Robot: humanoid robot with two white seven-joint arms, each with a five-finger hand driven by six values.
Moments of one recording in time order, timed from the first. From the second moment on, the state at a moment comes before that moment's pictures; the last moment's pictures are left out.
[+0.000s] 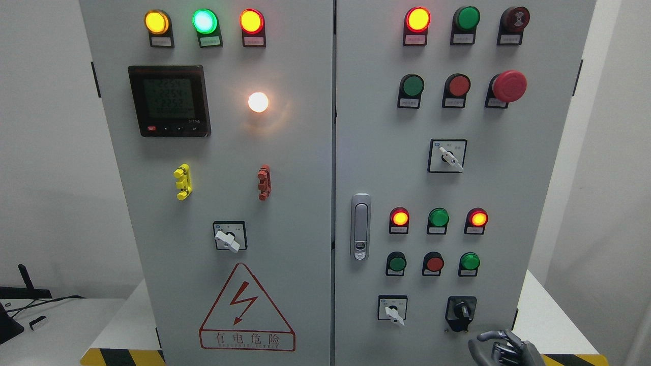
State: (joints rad) left arm -0.04 -0.09 0.08 0.06 0.00 -0.16 0.05; right arm -0.13 -0.16 -0.03 -1.71 -0.18 0.22 0.00
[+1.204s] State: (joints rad) left arm -0.04 -0.09 0.08 0.06 0.00 -0.16 0.05; right arm -0.18 -0.17 -0.05 -1.65 -0.17 0.21 0.00
